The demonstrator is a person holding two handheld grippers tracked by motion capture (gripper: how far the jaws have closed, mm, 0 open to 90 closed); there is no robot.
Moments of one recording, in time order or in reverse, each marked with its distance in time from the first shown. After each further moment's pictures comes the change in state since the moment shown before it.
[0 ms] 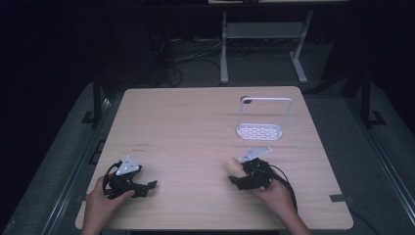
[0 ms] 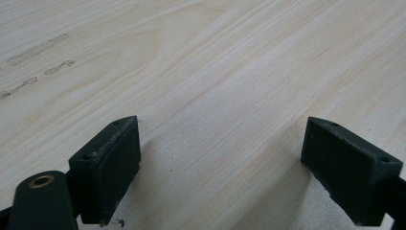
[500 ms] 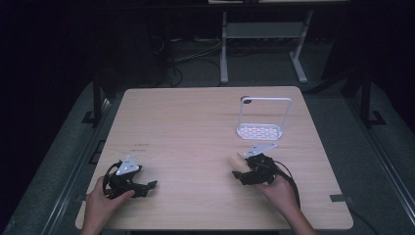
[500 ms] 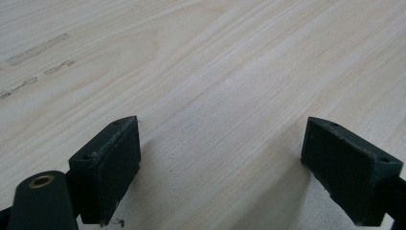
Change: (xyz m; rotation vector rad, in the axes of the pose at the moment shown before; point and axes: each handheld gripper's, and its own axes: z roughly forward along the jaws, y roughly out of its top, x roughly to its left) left arm 0.000 0.000 0.000 0.000 0.000 0.000; right arm -0.014 0.002 -0.005 -0.014 -0.026 0.013
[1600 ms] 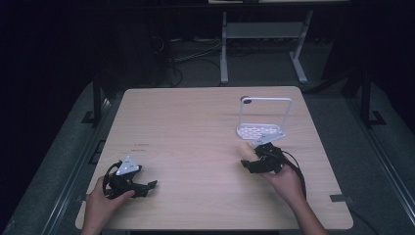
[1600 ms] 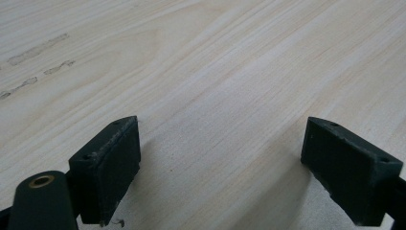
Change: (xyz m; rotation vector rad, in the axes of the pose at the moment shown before) left arm 0.000 0.000 0.000 0.000 0.000 0.000; right arm -0.035 0.007 -0.006 -0.001 -0.068 0.035
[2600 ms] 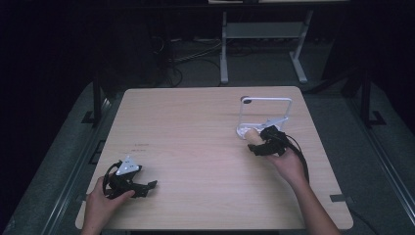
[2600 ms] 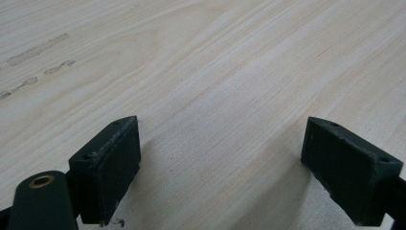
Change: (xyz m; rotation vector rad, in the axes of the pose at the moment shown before) left arm 0.000 0.000 0.000 -0.001 -0.001 -0.004; right arm -0.049 0.022 0.015 0.023 -0.083 0.021
